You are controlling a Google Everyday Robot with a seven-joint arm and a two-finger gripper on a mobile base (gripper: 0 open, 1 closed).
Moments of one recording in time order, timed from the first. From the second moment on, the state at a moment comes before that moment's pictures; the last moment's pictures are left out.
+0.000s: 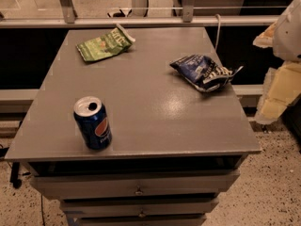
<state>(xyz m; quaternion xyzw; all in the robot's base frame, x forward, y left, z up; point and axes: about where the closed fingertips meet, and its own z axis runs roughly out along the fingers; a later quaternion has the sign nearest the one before) 0.438 -0.217 0.976 -0.60 0.78 -0.03 0.16</state>
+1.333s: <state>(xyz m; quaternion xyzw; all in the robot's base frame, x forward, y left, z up) 0.532 -0.109 0.898 -0.63 0.73 0.07 0.26</state>
